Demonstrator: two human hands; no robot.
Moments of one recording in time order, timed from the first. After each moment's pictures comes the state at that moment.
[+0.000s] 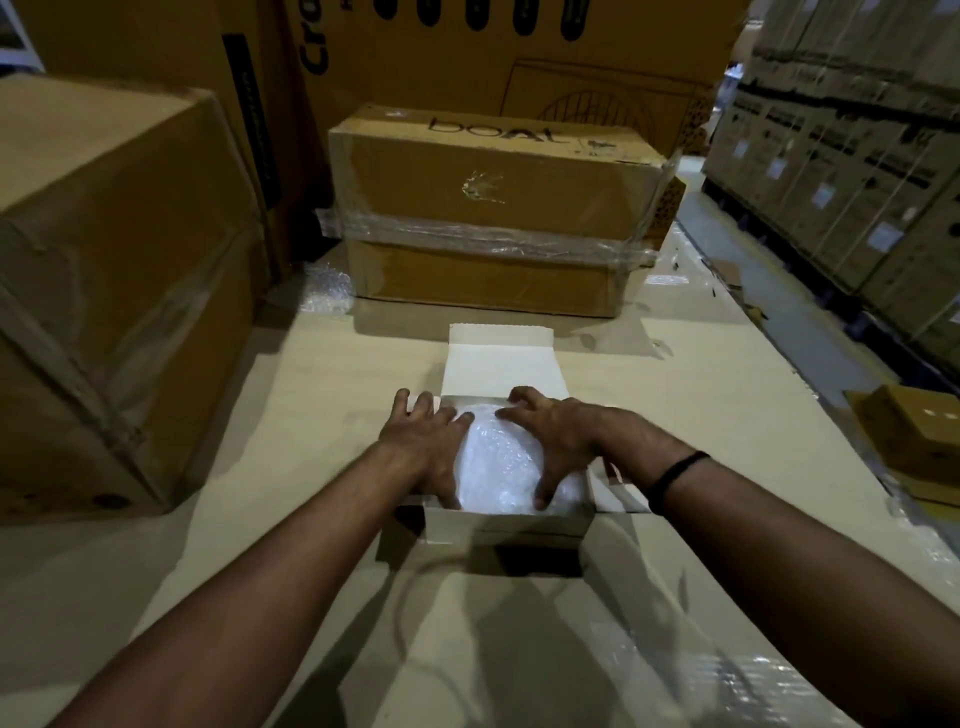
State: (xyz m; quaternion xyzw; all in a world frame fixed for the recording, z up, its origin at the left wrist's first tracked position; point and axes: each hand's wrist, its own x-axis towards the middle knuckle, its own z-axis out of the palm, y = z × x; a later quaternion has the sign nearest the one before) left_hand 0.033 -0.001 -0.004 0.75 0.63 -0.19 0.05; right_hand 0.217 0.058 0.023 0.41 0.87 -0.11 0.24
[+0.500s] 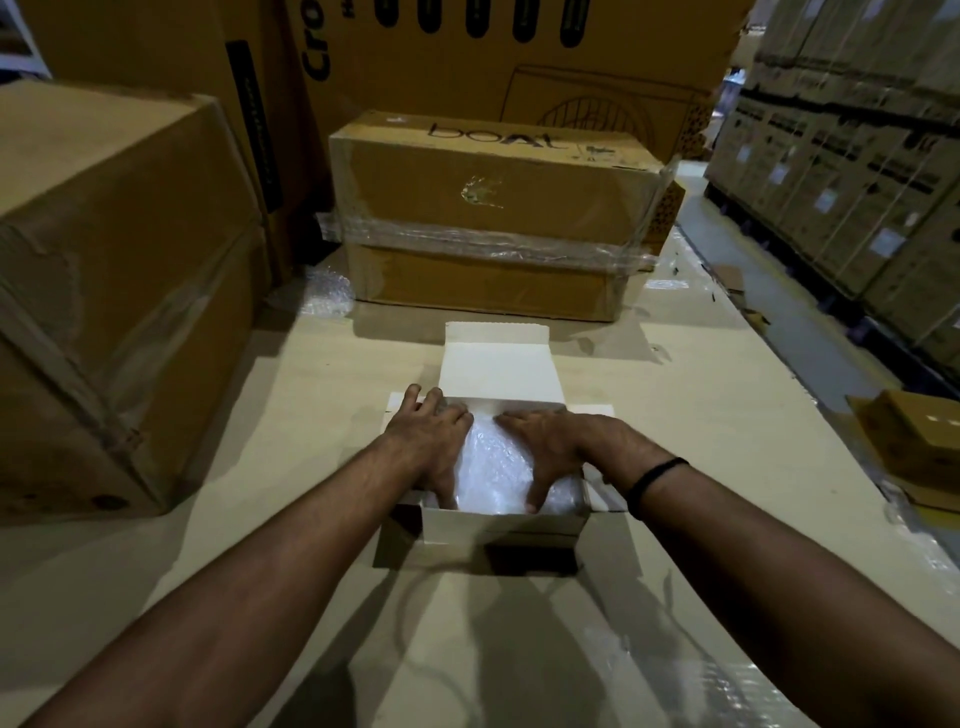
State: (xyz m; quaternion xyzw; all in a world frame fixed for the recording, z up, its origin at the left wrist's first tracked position) left_hand 0.039 0.011 -0.007 0.77 0.61 -0.19 0.01; right_hand 0.216 0.073 -0.003 0.41 0.87 -0.13 0.24
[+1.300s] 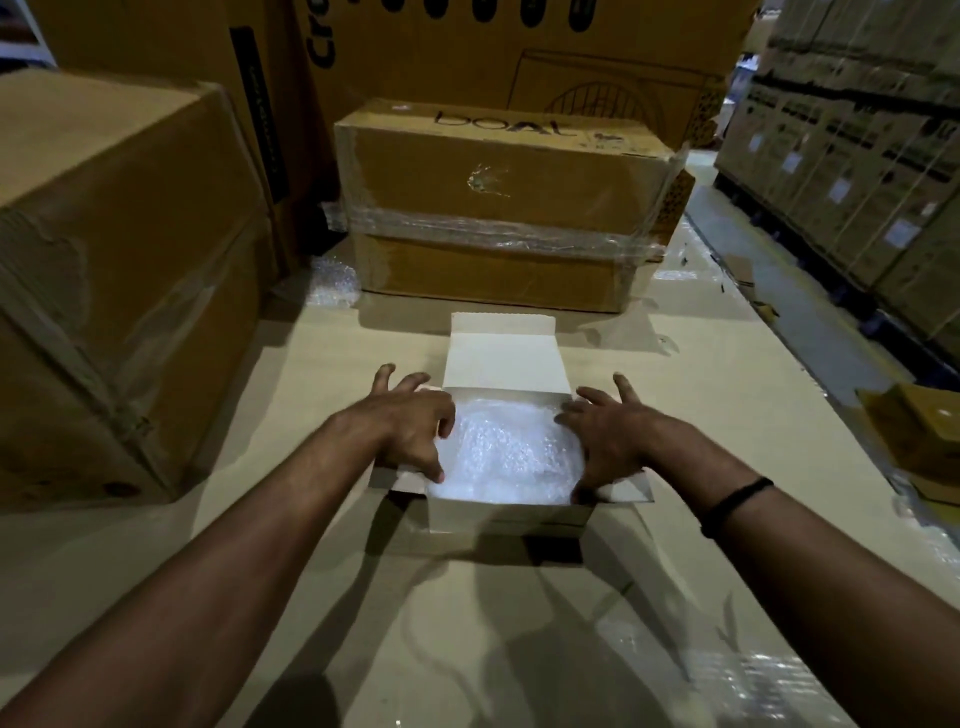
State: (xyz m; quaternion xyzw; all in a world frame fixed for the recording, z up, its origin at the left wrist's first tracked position) left_hand 0.003 0.003 0.013 0.76 0.62 -0.12 0.13; right_hand 0.264 0.053 0.015 0.44 0.85 0.00 0.27
